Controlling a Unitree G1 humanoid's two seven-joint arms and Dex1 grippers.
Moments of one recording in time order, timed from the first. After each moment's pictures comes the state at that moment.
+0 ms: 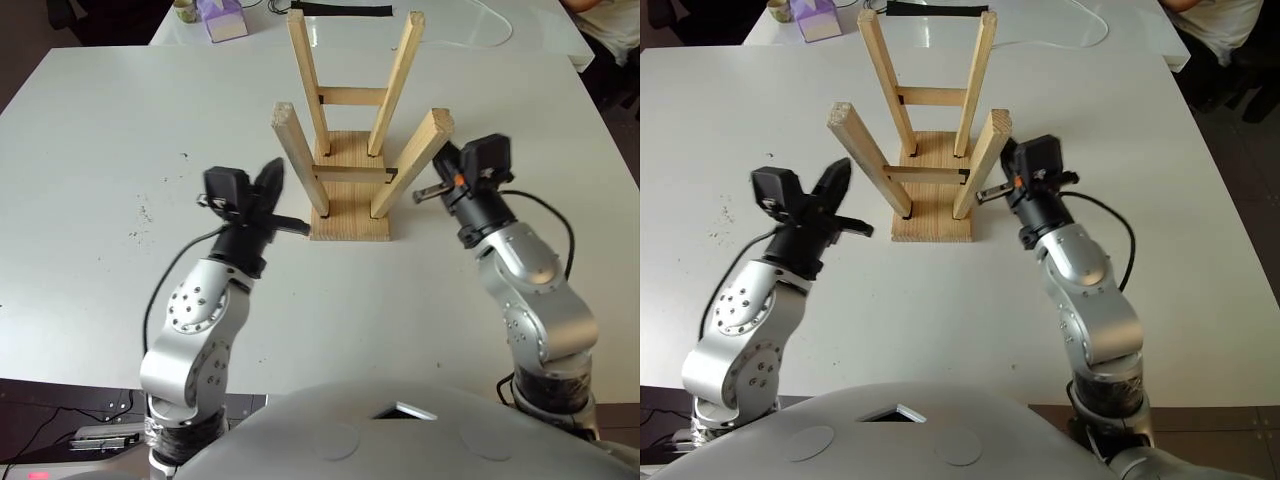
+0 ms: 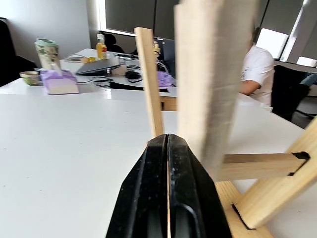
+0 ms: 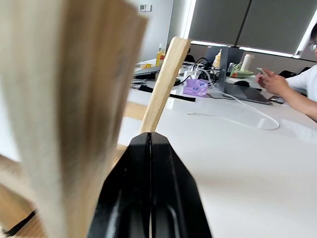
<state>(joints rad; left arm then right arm) 0.19 0.15 0.06 -0.84 -0.37 0.63 -0.05 -0.04 -0.25 0.08 -0.71 0.18 0.66 0.08</state>
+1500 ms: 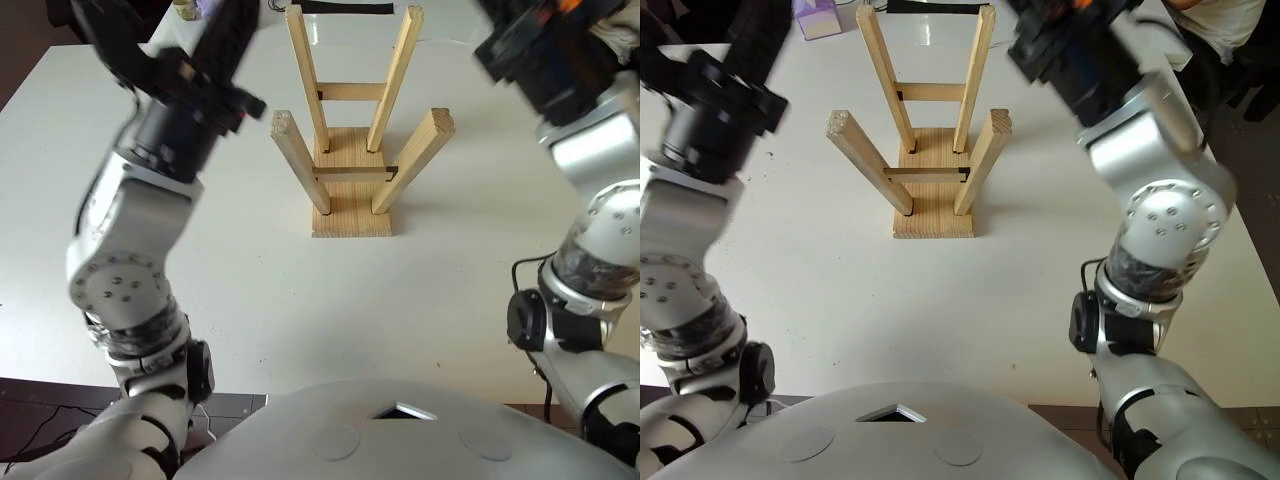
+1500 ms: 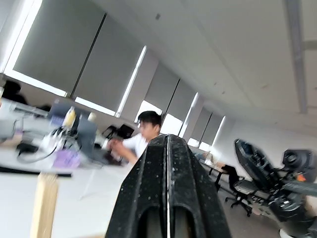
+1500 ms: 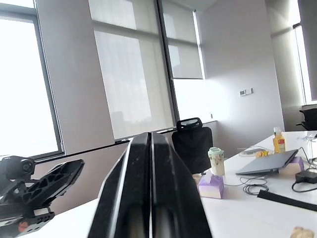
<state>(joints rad) -0.39 0.36 0.31 -0.67 -1.32 0.60 0.07 -0.67 -0.33 -0.28 -0.46 1.06 0.78 0.19</state>
